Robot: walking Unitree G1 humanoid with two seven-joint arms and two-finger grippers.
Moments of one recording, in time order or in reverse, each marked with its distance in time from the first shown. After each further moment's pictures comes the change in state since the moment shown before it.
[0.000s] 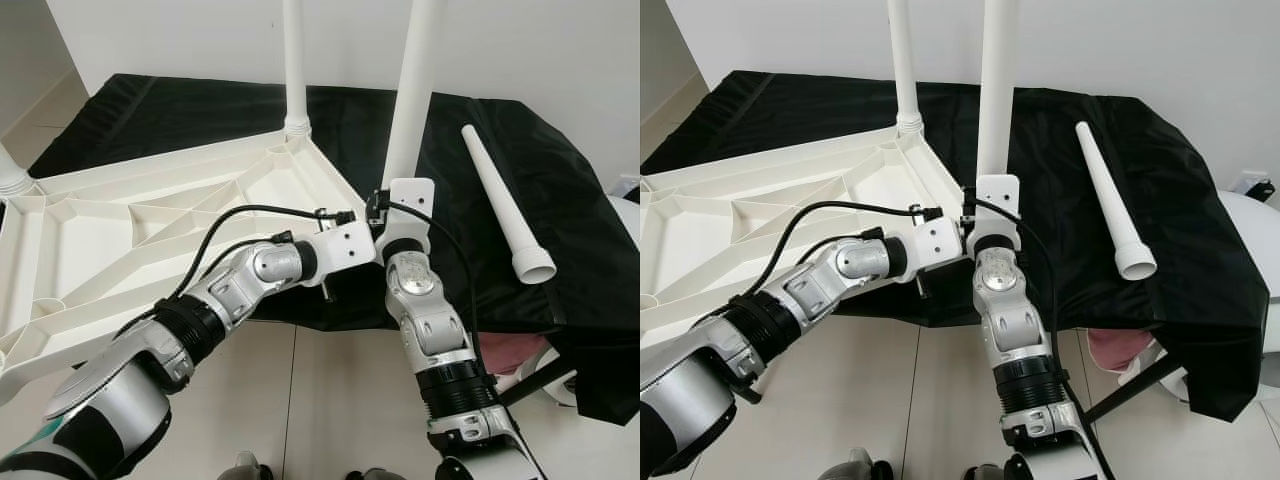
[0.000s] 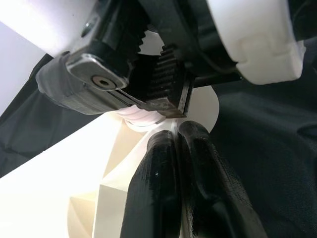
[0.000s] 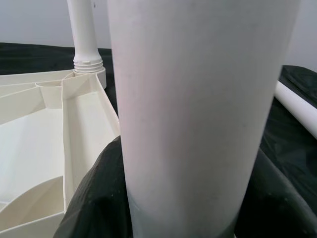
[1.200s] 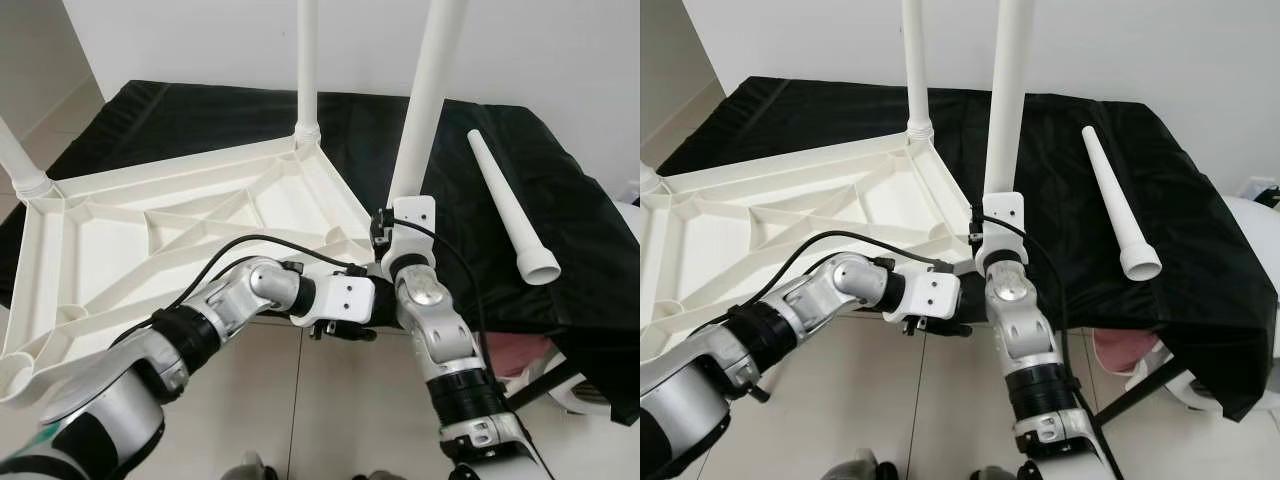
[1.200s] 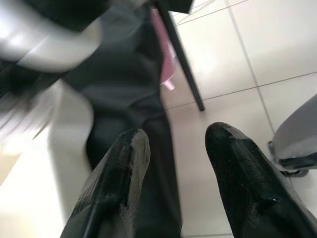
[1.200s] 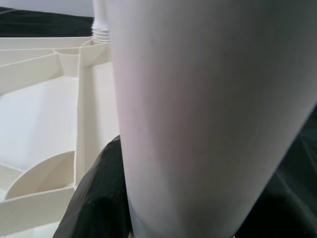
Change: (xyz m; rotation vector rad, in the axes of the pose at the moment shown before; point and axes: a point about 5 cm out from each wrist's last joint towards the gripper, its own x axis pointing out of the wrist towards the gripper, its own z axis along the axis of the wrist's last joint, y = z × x) left arm -0.019 -0.030 -0.016 0.036 -0.027 -0.419; right arm -0.006 -0.012 -0.027 -0.053 0.075 0.125
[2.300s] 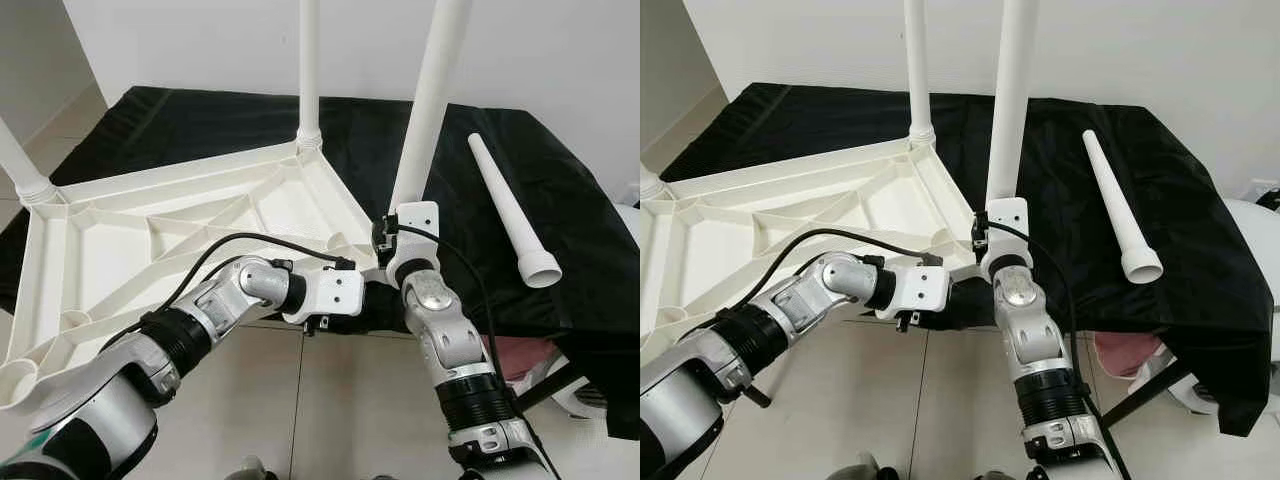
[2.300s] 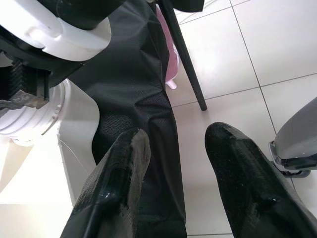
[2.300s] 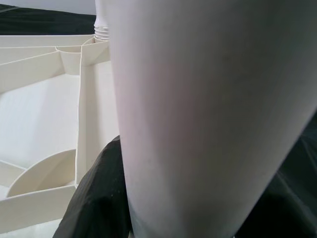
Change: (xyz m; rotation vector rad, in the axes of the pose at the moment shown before) left arm -0.001 0.001 0.000 -0.004 -0.002 0.007; right arm 0.000 0.000 0.000 -0.001 0.005 0.007
